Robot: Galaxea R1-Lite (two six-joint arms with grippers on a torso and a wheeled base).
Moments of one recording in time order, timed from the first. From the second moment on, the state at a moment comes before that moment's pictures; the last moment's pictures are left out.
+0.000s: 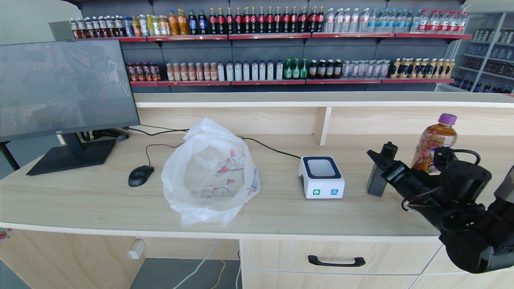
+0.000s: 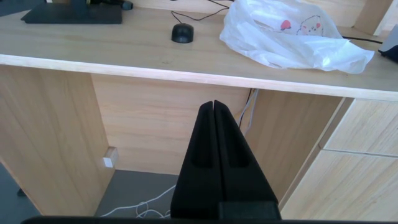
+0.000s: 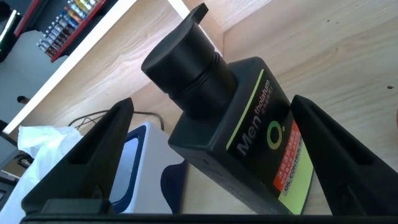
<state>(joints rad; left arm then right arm) 0.00 0.00 0.00 0.00 0.00 -0.01 0.08 2.06 -0.50 -1.57 0.03 0.63</state>
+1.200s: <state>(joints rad) 0.00 0.00 0.00 0.00 0.00 -0.01 0.08 2.13 -0.55 -1.57 0.03 0.63</state>
